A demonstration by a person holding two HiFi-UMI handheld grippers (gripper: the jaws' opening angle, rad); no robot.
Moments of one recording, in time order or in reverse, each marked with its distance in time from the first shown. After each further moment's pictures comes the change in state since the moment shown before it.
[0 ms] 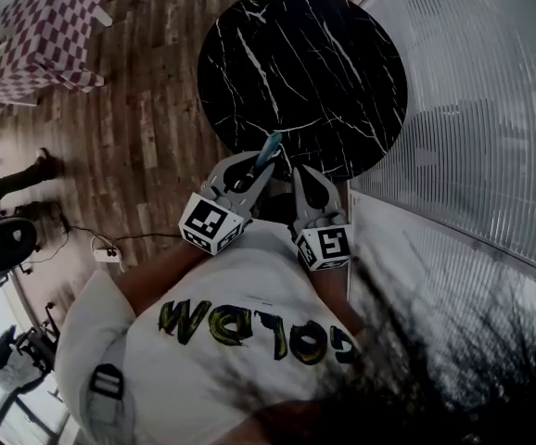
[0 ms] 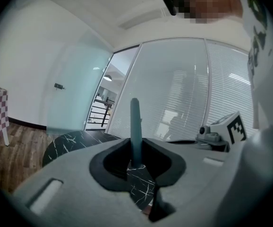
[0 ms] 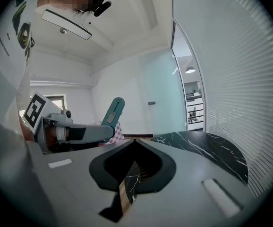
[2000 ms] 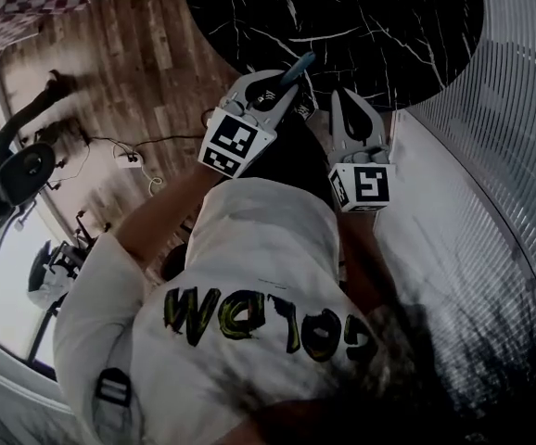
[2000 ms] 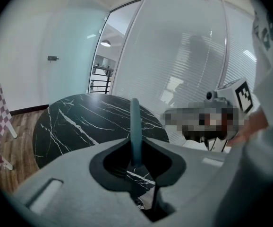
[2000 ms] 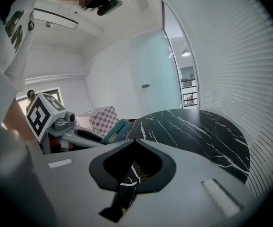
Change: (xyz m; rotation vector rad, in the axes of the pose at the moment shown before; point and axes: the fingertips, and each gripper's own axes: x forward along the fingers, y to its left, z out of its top) left arm 0.100 0.038 -0.165 0.033 0.434 0.048; right arm 0.032 -0.109 -0.114 0.065 0.171 -0.004
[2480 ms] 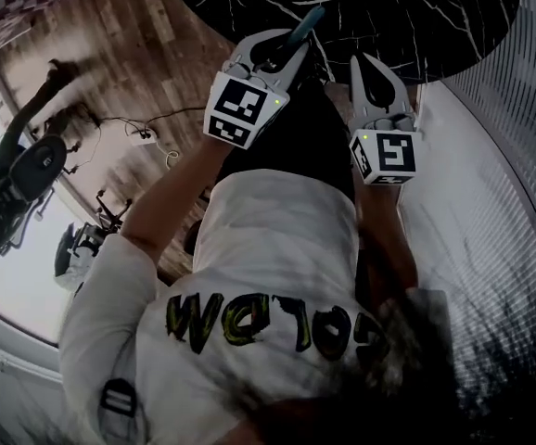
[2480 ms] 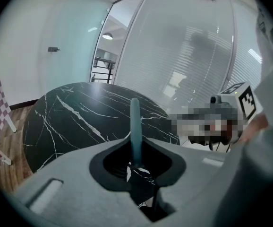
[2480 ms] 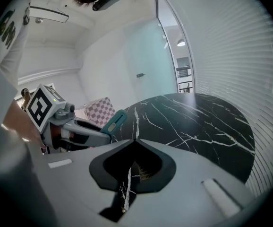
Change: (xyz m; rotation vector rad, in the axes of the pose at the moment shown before) left arm 0.056 0.030 -0.045 -0.027 0.062 0.010; right arm 0.036 -0.038 -0.075 0.048 0.101 -0.025
